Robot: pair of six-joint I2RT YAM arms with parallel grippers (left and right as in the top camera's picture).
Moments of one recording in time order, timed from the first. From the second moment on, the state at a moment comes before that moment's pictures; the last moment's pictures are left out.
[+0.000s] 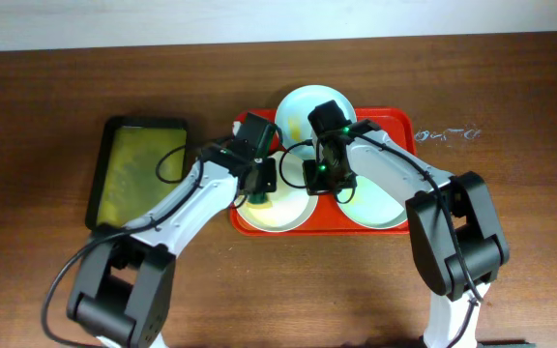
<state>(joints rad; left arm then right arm) -0.49 1.83 1.25 -0.61 -0.05 -0.45 0.40 2.04 1.40 -0.80 -0.20 0.28</state>
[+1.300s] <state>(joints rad) -0.12 1.48 1.27 -1.05 -0.27 -0.47 0.88 1.85 1.68 -0.91 1.17 -0.30</state>
